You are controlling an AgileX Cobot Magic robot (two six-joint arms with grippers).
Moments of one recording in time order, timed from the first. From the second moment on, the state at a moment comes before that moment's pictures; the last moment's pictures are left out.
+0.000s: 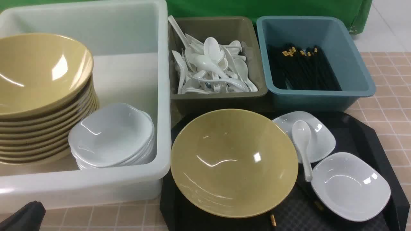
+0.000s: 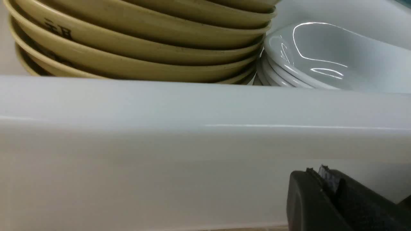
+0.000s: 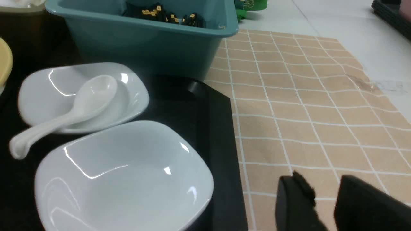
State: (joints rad) right arm -0.07 -0.01 0.03 -0.10 0.33 0.00; left arm -0.07 -0.01 0.02 -0.04 0.33 -0.09
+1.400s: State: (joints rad) right arm -0.07 -0.01 0.03 -0.11 0.27 -0.01; left arm -0.07 -0.01 0.03 -0.04 0.18 -0.09
